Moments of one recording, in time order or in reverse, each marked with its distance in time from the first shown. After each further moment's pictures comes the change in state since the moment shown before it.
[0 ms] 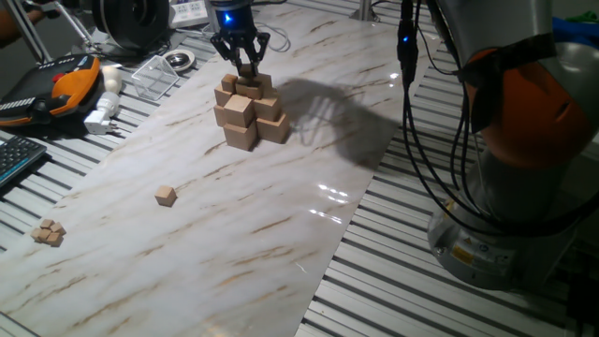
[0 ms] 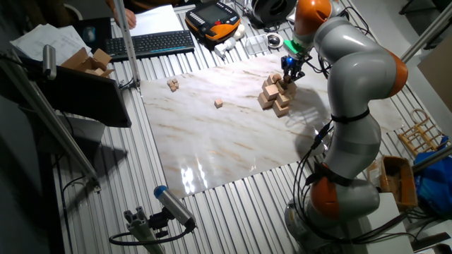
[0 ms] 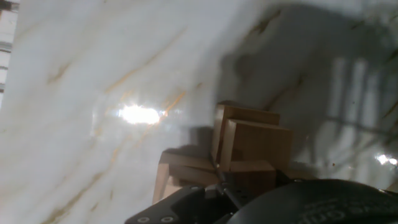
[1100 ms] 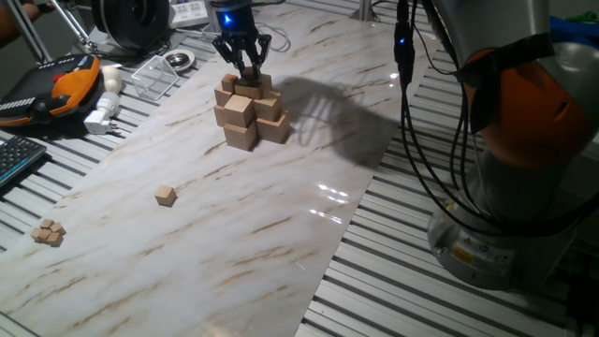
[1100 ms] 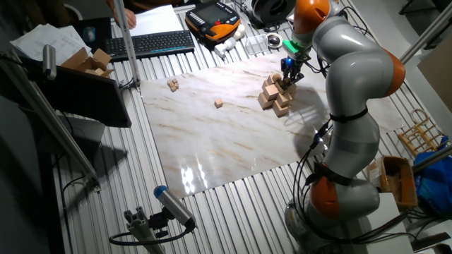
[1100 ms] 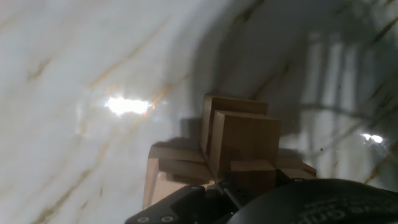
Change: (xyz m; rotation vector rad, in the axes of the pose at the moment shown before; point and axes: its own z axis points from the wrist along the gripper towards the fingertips) arm 0.009 -0.010 0.004 0.046 0.036 0.054
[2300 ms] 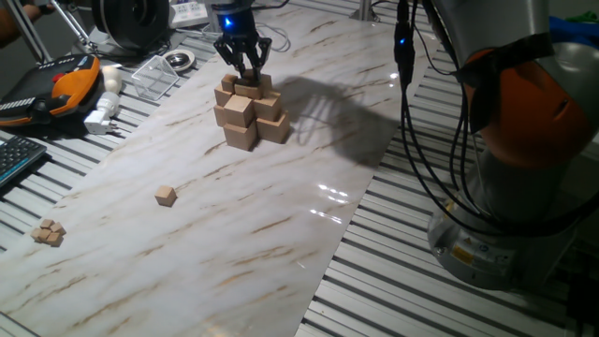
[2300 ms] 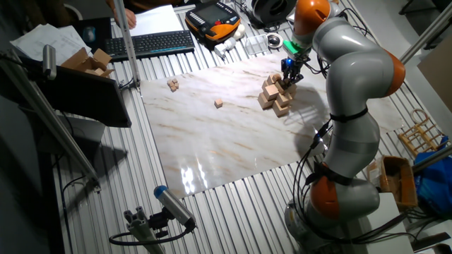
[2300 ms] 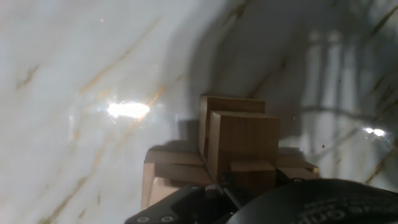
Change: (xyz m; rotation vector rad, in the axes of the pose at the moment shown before) arm -0.001 0.003 0.006 -0.016 0.005 0.037
